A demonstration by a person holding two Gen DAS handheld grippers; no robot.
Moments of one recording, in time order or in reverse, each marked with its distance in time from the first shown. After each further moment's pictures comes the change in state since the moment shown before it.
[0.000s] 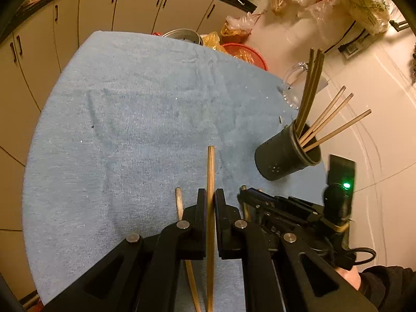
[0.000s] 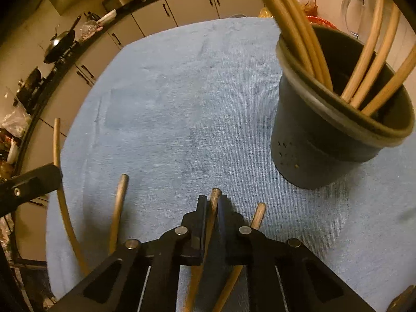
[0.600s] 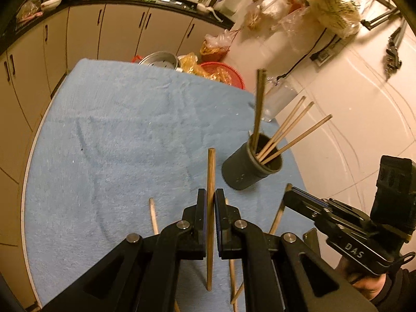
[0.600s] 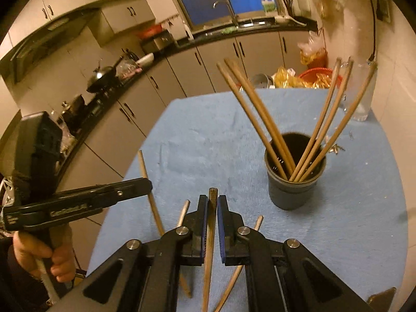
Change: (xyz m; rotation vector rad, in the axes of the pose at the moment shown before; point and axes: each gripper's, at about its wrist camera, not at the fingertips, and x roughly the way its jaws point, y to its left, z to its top) left arm -0.045 -0.038 -0.001 0.064 -0.105 -0.064; right arm -0.152 0.004 -0.016 -0.060 -0.262 0.137
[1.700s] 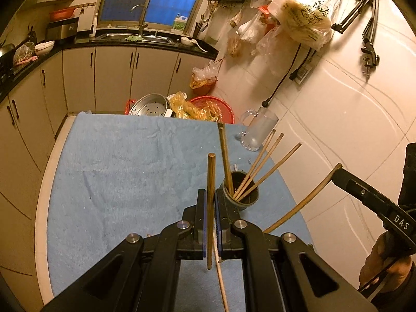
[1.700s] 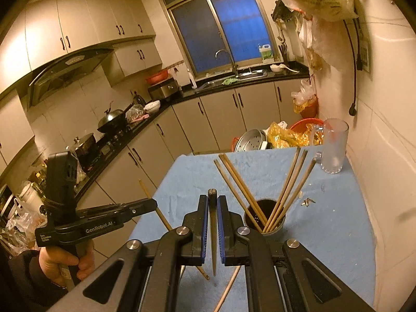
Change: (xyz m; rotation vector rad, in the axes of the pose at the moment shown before) left arm -0.054 -0.050 0.026 0.119 -0.157 0.037; right arm -0.120 0.001 0.039 -0.014 -0.252 0.001
